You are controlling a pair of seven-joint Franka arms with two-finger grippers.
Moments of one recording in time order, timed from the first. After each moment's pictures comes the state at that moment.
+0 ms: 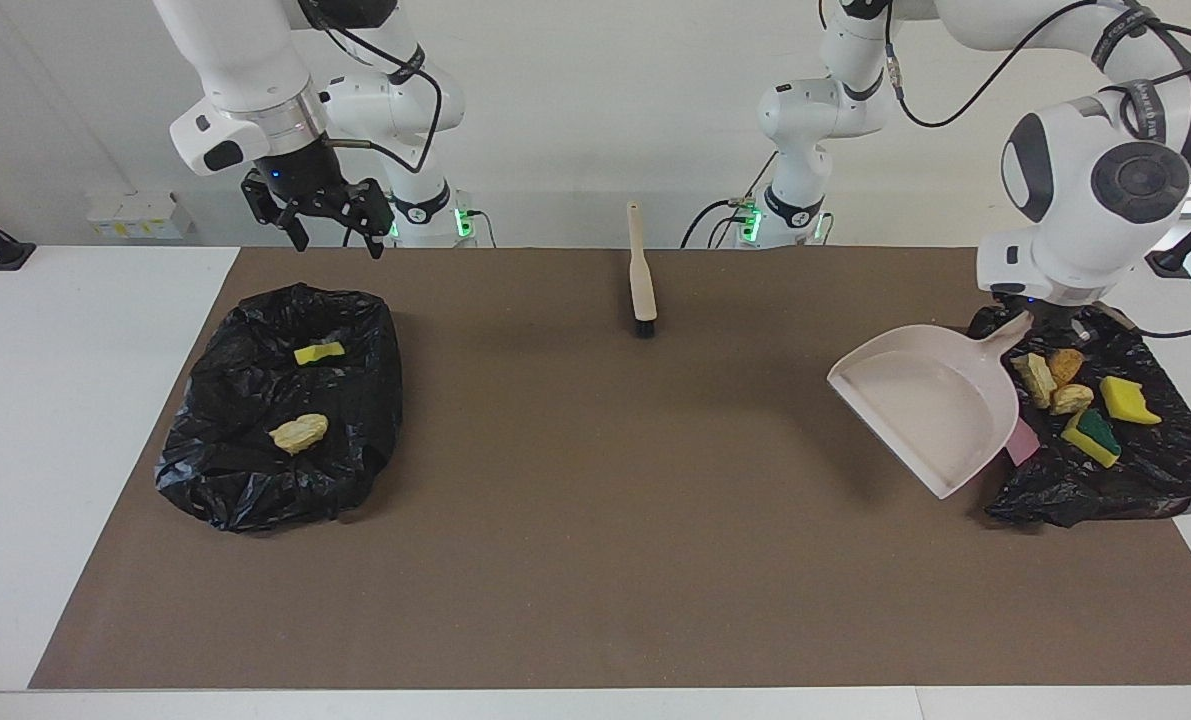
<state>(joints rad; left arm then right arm) -0.11 0.17 -0.06 -1.74 0.23 1.61 0.68 0.06 0.01 0.02 -1.50 0.01 1.48 0.22</state>
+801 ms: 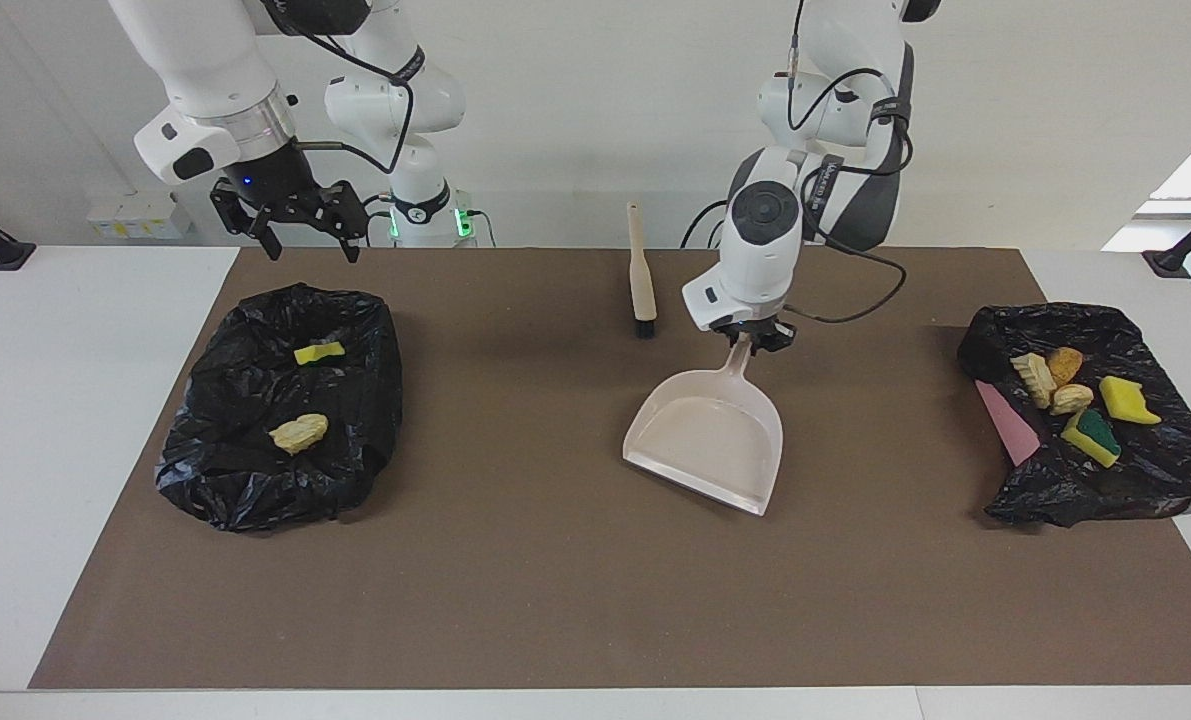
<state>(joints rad) -0.49 0.17 -0.07 -1.90 0.03 1.85 -0.09 0.06 0.01 -0.01 -1.50 0.01 1.48 0.13</state>
